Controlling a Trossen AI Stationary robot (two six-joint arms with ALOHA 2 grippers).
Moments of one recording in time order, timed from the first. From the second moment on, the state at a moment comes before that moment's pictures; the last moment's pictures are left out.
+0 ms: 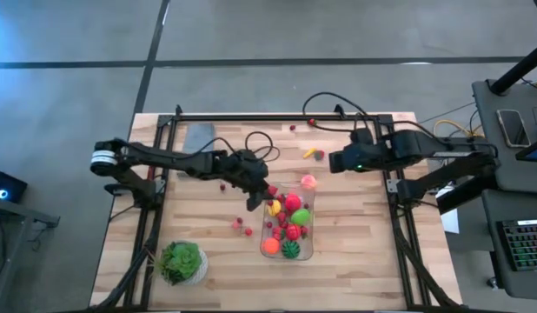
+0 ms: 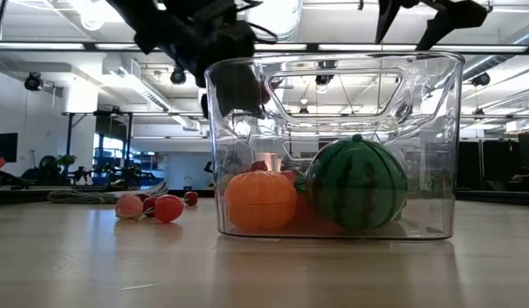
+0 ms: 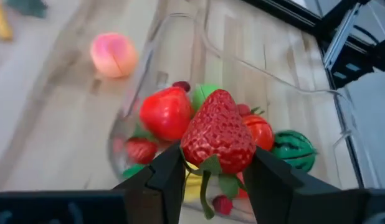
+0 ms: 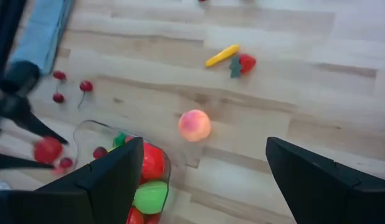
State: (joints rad) left arm 0.08 1.53 0.98 -0.08 0.25 -0.31; right arm 0.07 1.23 1.38 -1.30 0.42 1.35
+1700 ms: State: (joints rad) left arm 0.21 1.02 1.07 -0.67 -0.41 -0.36; right arm -0.29 1.65 1.10 -0.78 -0.12 1.25
